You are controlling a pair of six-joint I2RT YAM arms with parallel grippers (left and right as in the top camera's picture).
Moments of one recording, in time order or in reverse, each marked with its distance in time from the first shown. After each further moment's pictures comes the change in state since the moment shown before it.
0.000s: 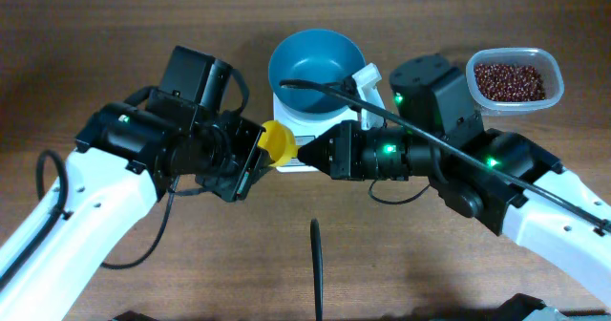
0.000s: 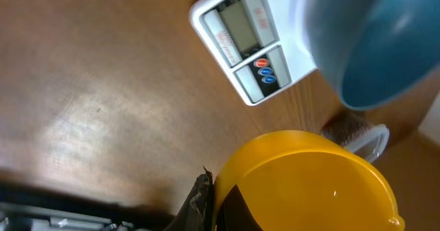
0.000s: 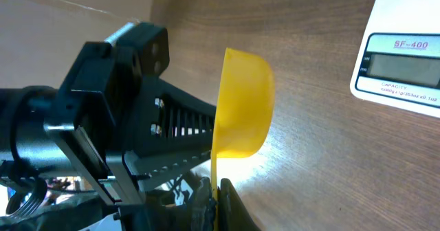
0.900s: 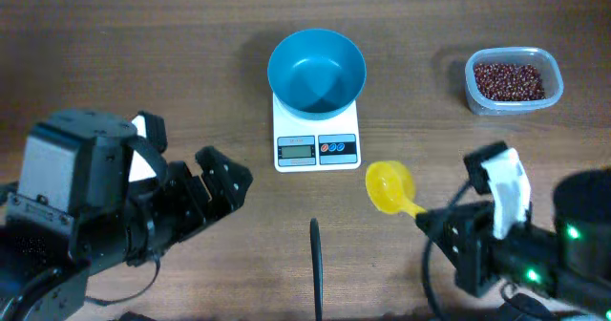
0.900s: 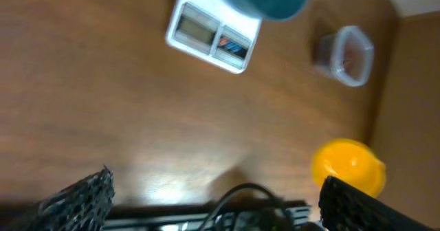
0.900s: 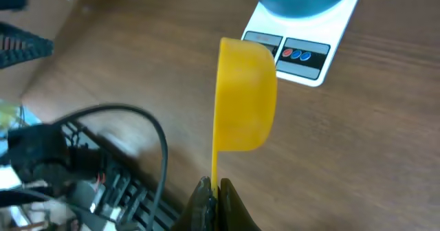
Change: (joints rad) left arm -0.003 -0.465 0.090 -0.331 -0.116 0.566; right arm -0.001 -0.683 0.016 -0.722 0.343 -0.406
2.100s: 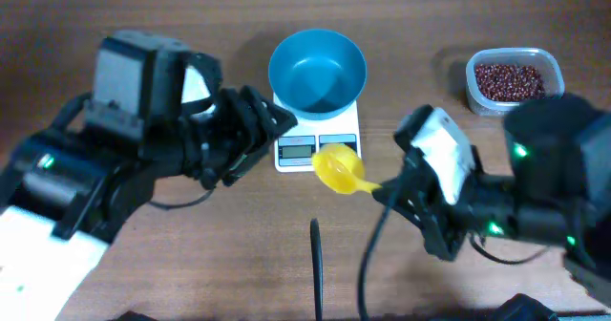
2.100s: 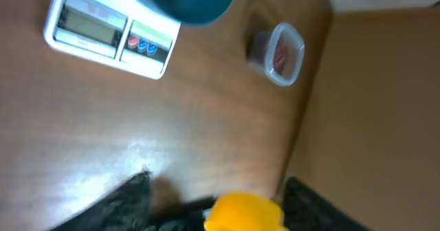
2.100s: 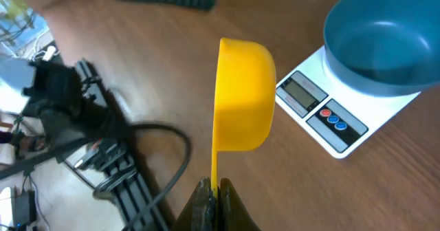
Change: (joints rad) left arm 0.000 0.269 0.005 0.372 0.226 -0.147; right arm 0.000 0.303 0.150 0.103 -0.171 -0.417
